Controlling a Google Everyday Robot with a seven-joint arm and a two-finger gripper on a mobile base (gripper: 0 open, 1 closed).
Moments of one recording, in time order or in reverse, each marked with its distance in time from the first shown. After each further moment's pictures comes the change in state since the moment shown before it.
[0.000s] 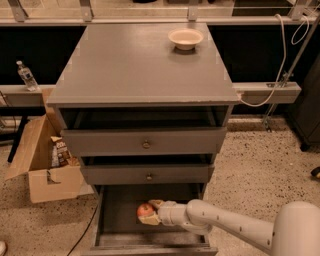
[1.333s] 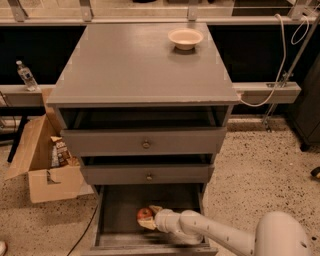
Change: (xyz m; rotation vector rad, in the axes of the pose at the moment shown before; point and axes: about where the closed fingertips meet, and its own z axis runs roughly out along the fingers) arm 0.069 -0.021 0.059 0.096 -0.001 0.103
